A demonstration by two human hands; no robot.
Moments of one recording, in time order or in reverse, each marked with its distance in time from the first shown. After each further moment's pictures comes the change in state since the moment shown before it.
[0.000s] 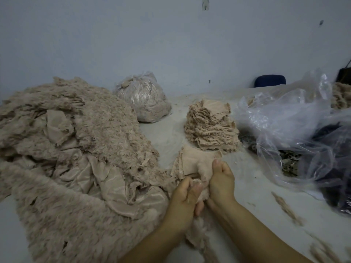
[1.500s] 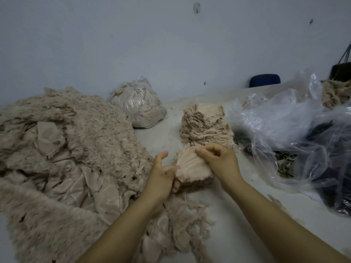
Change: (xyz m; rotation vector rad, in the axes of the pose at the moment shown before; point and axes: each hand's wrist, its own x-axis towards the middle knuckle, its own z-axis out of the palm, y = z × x) left_hand 0.064 0.017 -0.037 0.095 0.128 -0.122; right_hand 0.047 -0.036 -0.006 -0.488 -0.278 -0.301
